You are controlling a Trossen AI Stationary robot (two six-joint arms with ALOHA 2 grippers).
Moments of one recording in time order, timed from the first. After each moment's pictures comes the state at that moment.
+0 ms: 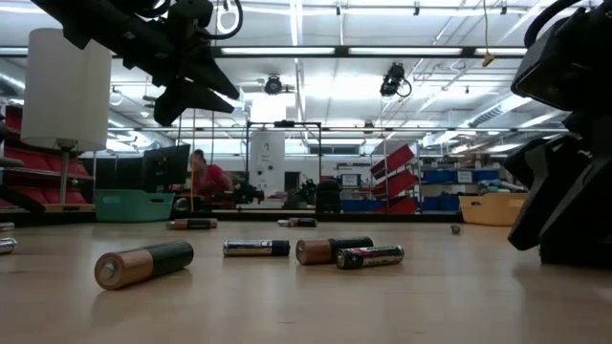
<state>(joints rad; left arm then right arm) 0.05 1.00 0.58 -0.04 -0.18 -0.63 0.71 1.72 0.61 0.25 0.48 0.69</state>
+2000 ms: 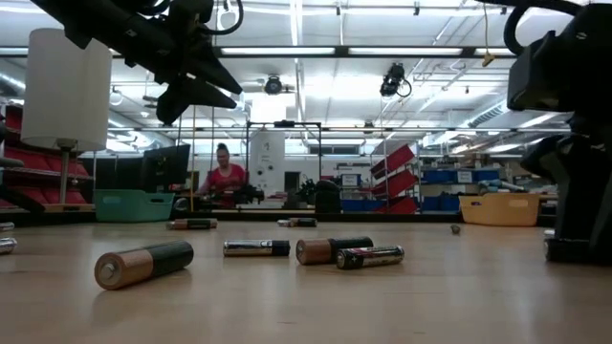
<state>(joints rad) 0.05 1.00 0.58 -0.01 -0.18 -0.63 0.66 1.69 0.75 -0.22 0.29 0.82</state>
